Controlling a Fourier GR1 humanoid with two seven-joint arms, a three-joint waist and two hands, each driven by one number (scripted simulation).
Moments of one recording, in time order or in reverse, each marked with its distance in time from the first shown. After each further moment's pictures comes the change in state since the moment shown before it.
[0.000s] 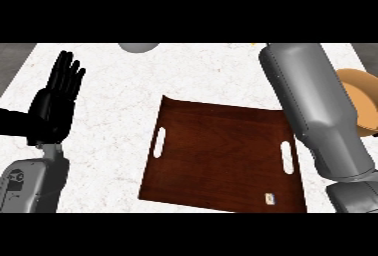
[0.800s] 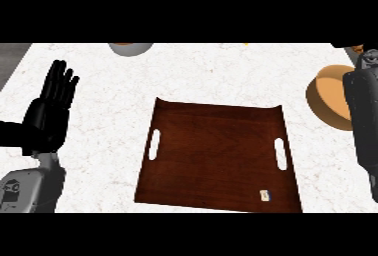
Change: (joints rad) left arm 0.063 -0.006 0.014 -0.029 -0.018 0.012 -0.016; right arm 0.315 -0.197 -0.188 -0.291 -0.107 0.029 -0.108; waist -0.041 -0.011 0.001
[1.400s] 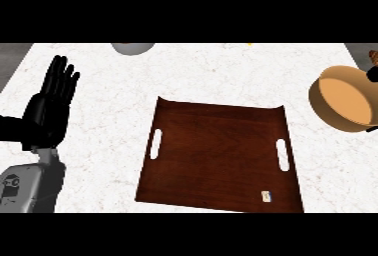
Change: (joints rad) left arm -0.031 0.002 0.013 0.019 0.010 -0.024 0.005; right arm 0.203 -0.111 -0.120 0.052 -0.152 -0.137 -0.195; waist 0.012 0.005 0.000
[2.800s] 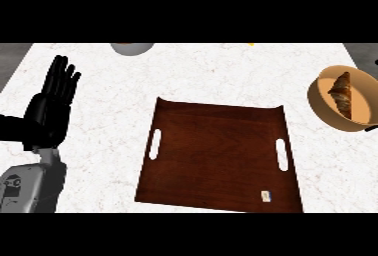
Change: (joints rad) left arm -0.001 -0.009 -0.002 -0.009 -0.020 0.008 0.012; right arm -0.037 0.005 -0.337 0.177 -0.626 -0.270 -0.502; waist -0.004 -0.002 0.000
